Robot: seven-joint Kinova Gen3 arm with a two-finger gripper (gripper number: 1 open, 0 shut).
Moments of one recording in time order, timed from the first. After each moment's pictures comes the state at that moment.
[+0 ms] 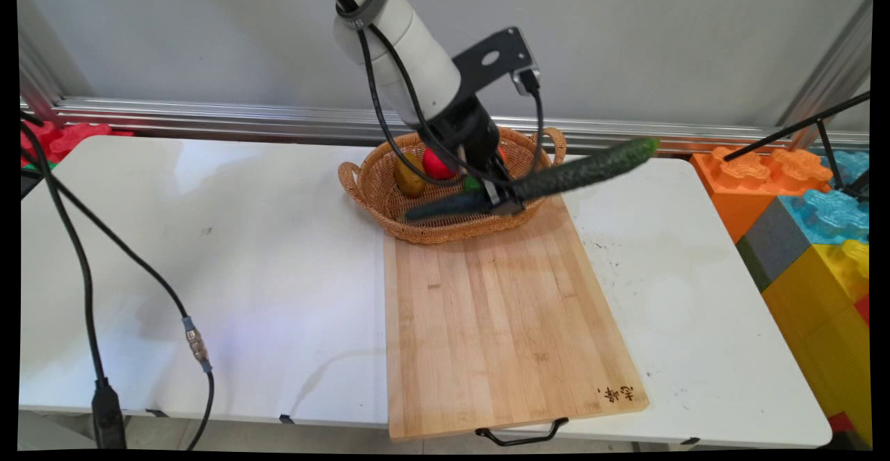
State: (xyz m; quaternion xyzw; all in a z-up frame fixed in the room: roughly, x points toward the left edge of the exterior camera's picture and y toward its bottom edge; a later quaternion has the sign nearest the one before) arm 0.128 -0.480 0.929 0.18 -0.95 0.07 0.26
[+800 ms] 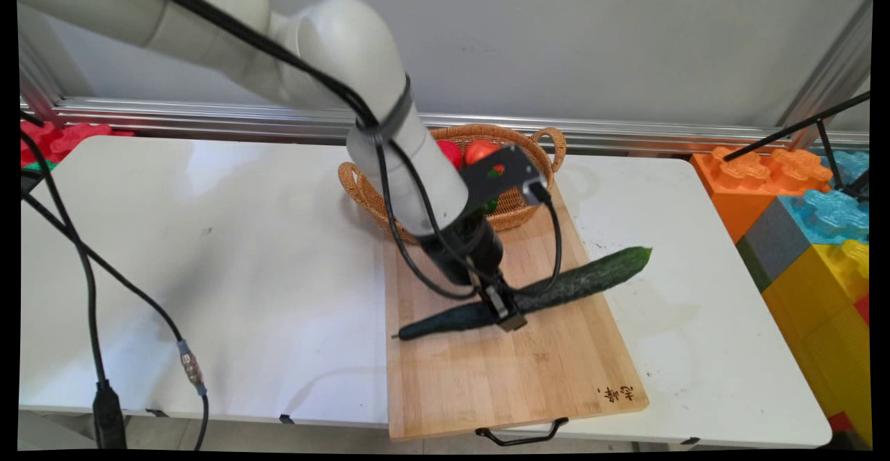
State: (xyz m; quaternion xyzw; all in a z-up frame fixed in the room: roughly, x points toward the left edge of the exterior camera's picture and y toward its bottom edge) arm 0.102 -0.416 0.852 0.25 -0.94 -0.05 0.24
